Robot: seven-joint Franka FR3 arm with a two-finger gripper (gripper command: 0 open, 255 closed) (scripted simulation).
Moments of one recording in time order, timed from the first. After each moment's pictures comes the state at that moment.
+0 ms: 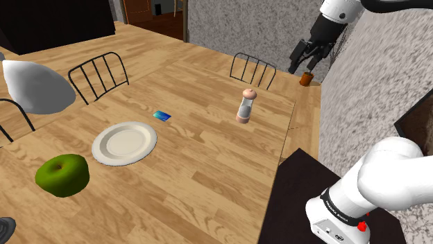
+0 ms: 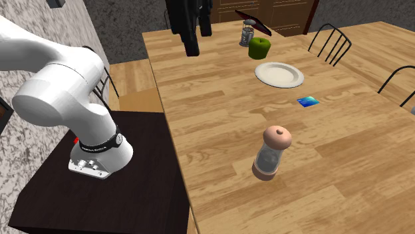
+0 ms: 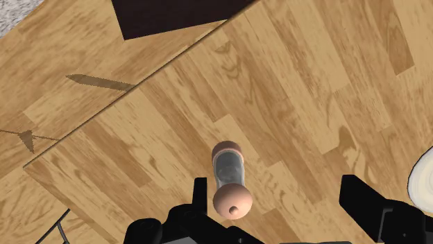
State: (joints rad) arm 0.01 -0.78 -0.05 -2.34 -0.08 1.72 0.17
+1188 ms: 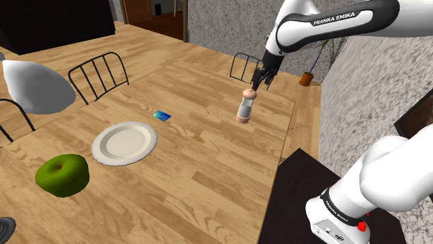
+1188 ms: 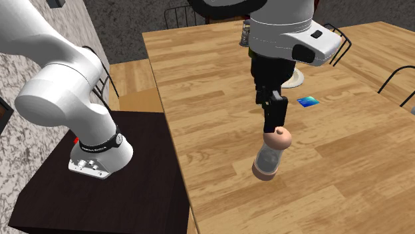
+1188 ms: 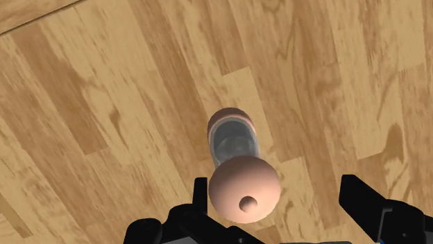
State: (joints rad) arm 0.08 -0.25 -0.21 -2.28 -0.04 2.13 -0.15
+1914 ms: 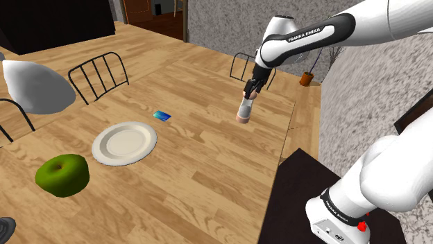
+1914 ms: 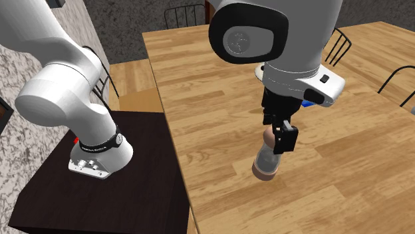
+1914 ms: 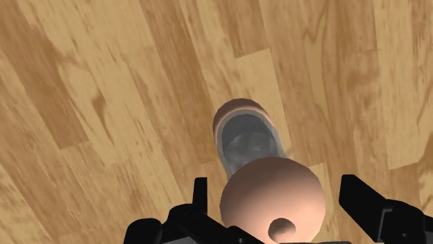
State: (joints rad) arm 0.09 -0.07 -0.23 -2.26 0.01 2.28 -0.24
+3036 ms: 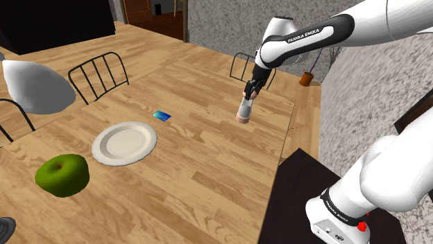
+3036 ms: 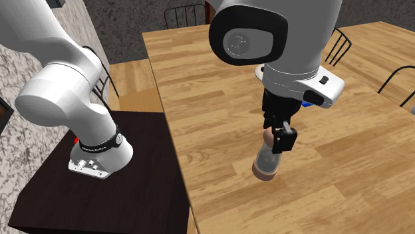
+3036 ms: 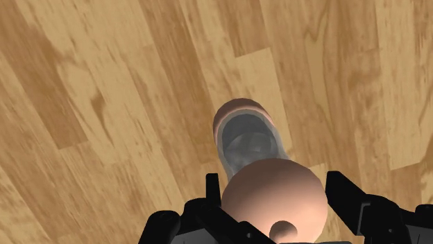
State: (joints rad) arm 0.09 -0.06 -0.23 -2.26 0.01 2.29 -0.24
